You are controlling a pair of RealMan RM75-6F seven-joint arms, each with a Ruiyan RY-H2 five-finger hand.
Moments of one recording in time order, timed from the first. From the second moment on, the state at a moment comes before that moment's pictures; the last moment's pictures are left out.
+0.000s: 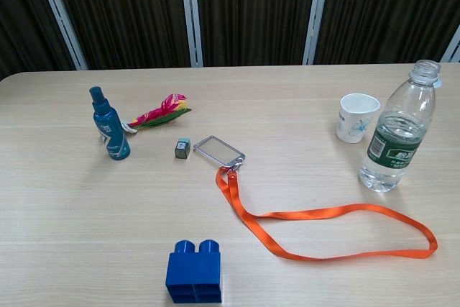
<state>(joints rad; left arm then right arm) -0.06 -0.94 -0.05 -1.84 1.49 1.55 0.04 0.00 -1.03 0.12 -1.67 -1.48 1.61 0.09</state>
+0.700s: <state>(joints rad) -0.08 -0.96 -0.06 -1.85 1.49 1.52 0.10 0.12 -1.07 0.09 -1.55 -1.47 1.28 0.57</state>
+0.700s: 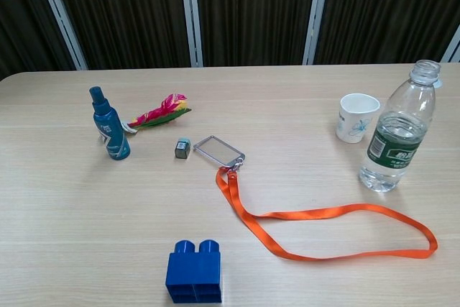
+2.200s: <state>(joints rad) -0.15 -1.03 -0.12 -1.86 1.22 1.40 0.30 0.48 -1.58 0.08 -0.95 -1.52 0.94 1.08</state>
